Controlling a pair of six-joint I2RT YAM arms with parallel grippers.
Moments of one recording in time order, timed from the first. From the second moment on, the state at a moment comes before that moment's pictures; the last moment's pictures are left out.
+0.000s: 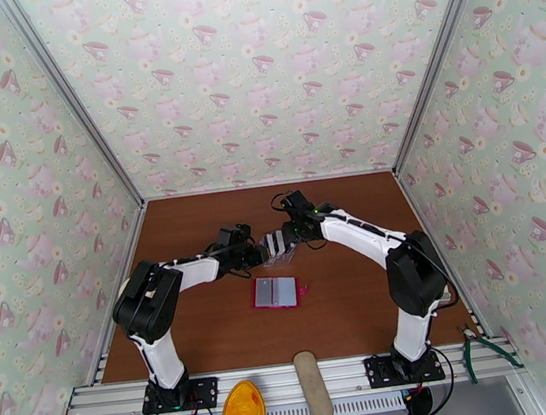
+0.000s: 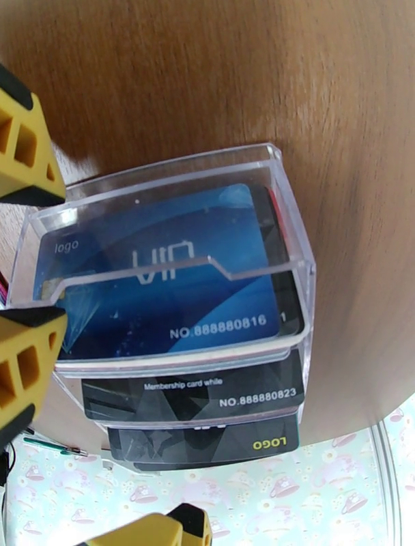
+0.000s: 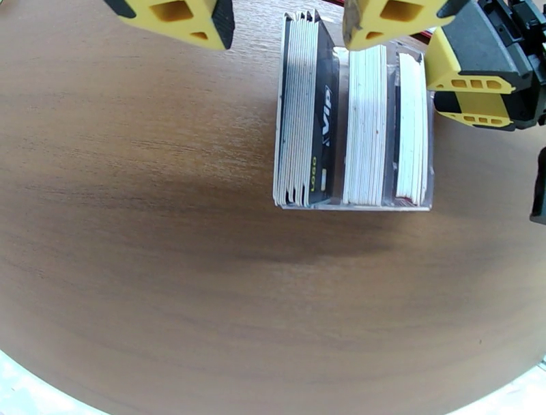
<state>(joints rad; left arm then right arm) -0.45 1.86 0.97 0.08 0.43 -0.65 0.60 1.85 1.49 -0.69 0.13 0.39</state>
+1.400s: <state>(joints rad) -0.45 1.87 0.97 0.08 0.43 -0.65 0.66 2.04 1.68 -0.87 0.29 0.27</state>
